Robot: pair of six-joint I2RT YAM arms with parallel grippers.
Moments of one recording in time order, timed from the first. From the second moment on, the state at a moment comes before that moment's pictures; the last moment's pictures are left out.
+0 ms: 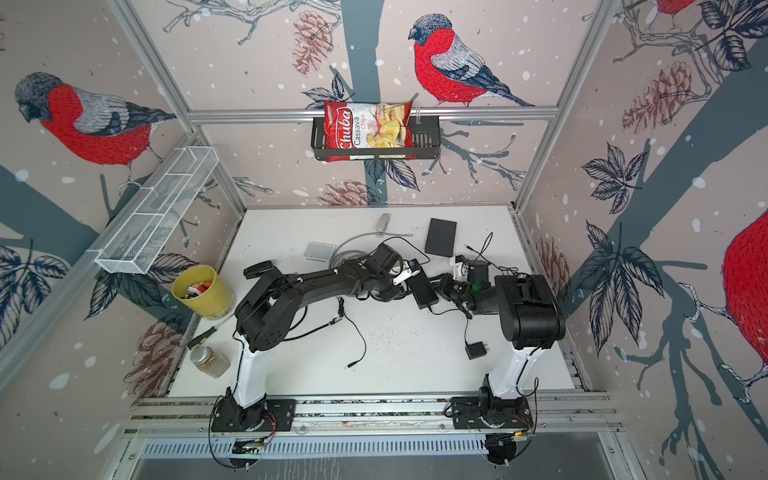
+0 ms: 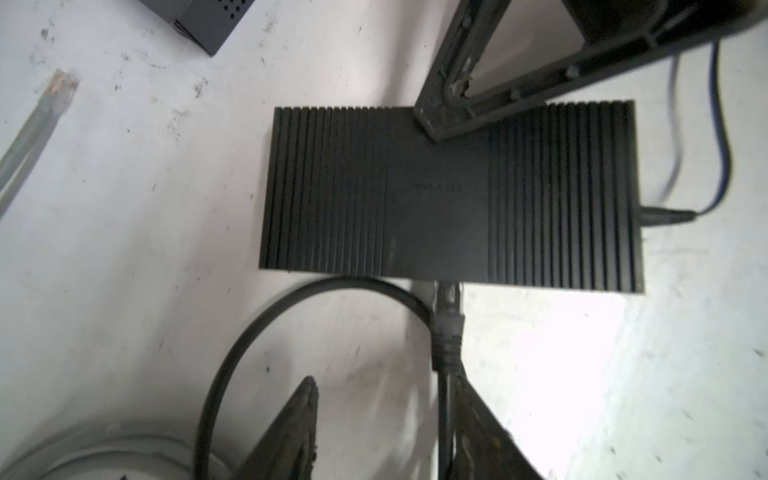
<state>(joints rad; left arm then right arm) -0.80 2.06 1.44 -0.34 0.11 0.37 0.08 1.81 0.61 0.44 -0.74 0.60</state>
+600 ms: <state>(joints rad) -0.80 2.17 1.51 -0.36 0.24 0.37 0.11 1.76 0.63 0.33 -0.73 0.55</state>
